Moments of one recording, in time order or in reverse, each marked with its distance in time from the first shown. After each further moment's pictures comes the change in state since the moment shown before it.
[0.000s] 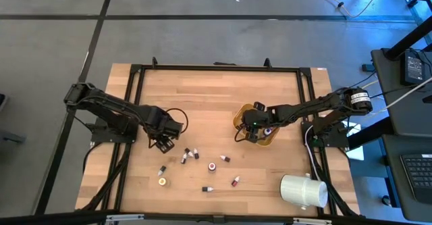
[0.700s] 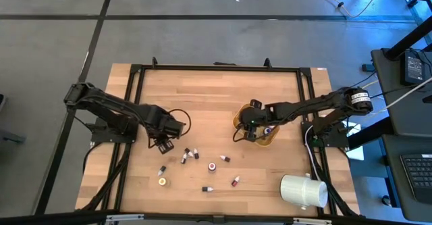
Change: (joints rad) left arm -0.001 0.000 0.046 0.006 -0.021 0.136; right arm 0.014 -0.005 0.120 -0.111 -0.001 -0.073
